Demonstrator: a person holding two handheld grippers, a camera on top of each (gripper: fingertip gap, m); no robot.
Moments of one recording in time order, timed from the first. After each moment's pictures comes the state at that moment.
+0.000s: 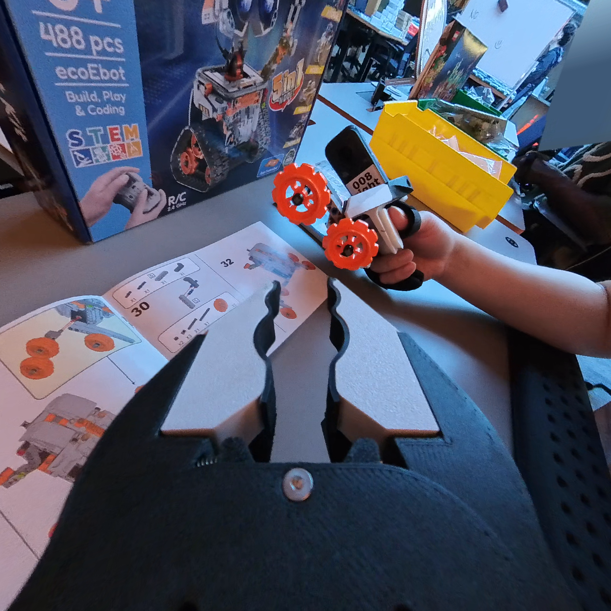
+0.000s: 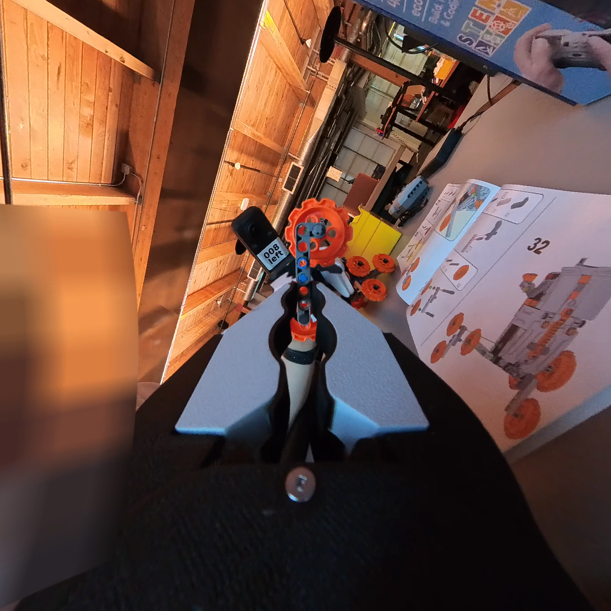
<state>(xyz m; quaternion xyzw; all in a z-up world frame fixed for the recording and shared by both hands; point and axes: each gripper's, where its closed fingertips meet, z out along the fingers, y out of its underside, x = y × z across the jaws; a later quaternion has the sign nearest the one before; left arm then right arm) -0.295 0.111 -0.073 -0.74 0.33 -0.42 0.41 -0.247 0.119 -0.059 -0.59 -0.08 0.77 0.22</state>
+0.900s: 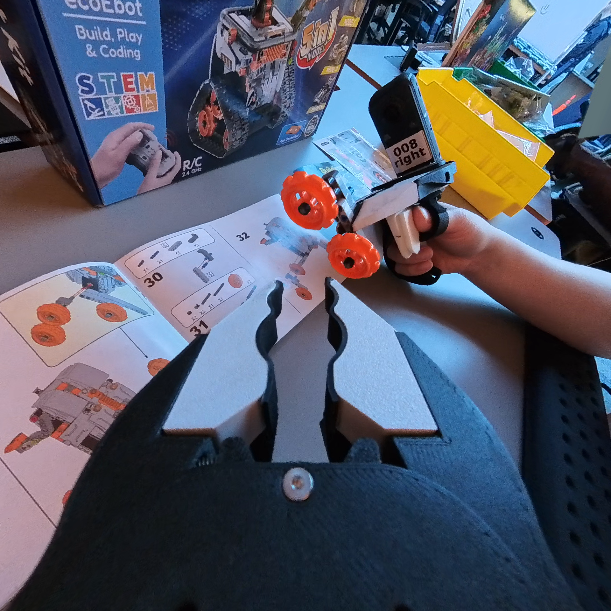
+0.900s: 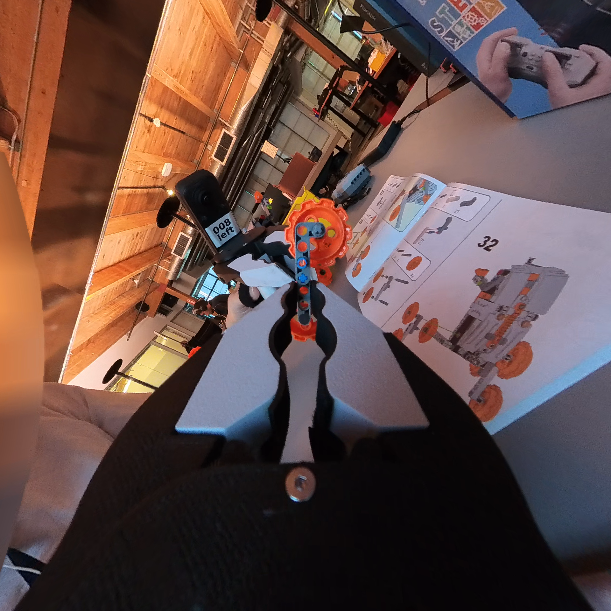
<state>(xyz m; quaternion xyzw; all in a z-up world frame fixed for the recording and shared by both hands) -0.301 0.117 -0.093 -0.78 0.32 -0.39 0.38 -0.258 0.120 -0.083 -0.67 -0.13 0.68 0.26</state>
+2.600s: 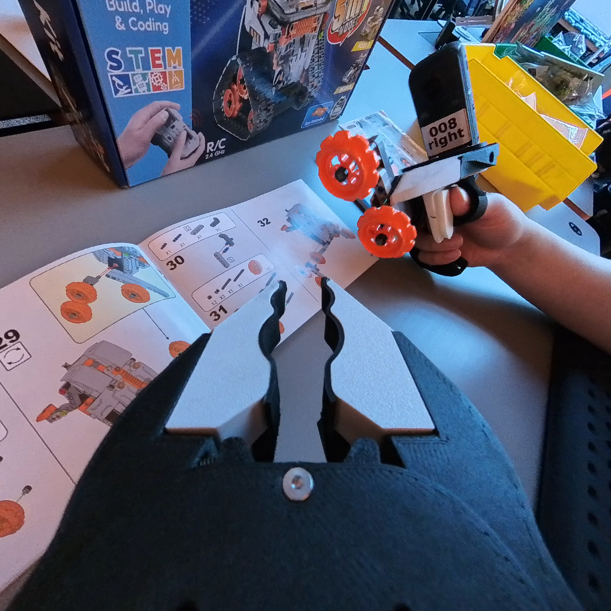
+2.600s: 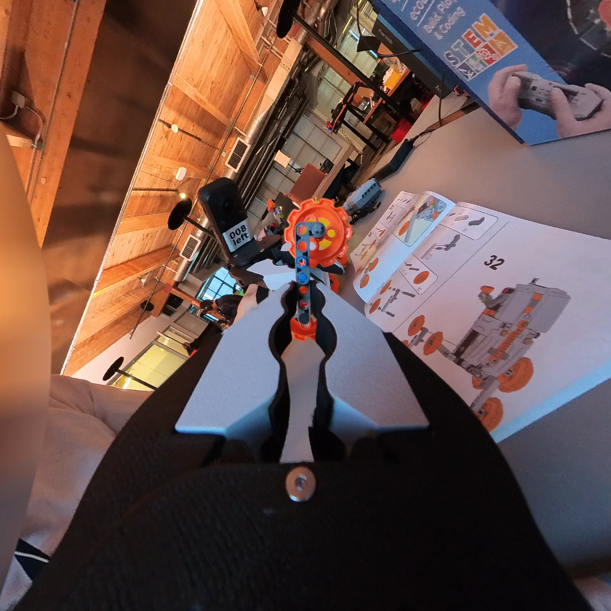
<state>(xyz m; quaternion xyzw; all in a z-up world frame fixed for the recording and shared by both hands) -0.310 0.123 -0.104 -0.80 0.31 -0.36 0.37 -0.252 0.122 -0.073 -0.65 -0.13 0.69 0.28</state>
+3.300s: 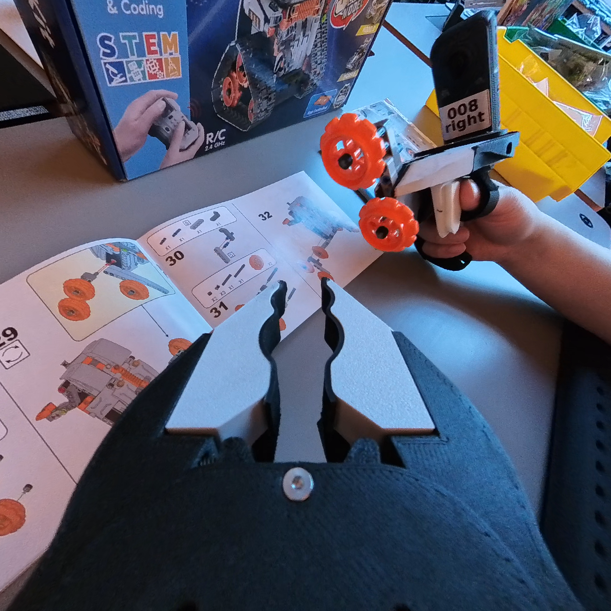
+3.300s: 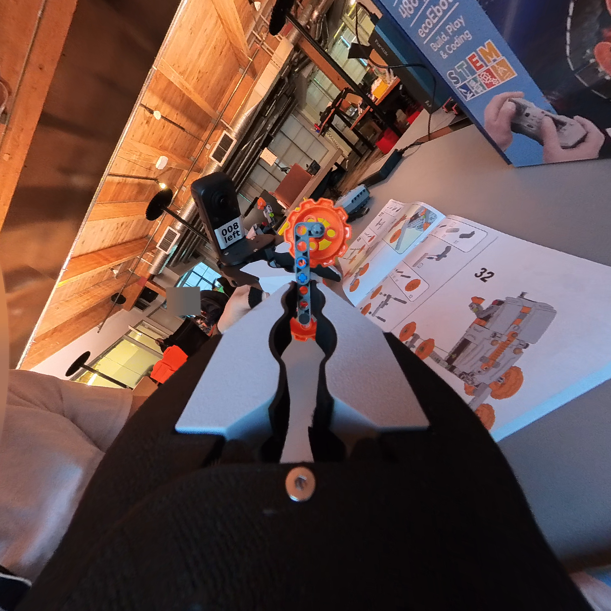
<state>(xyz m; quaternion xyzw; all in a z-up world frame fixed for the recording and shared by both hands) -0.309 0.123 -0.109 -0.80 0.31 -0.35 0.37 -0.252 0.123 -0.072 -0.66 -0.15 0.67 0.32</state>
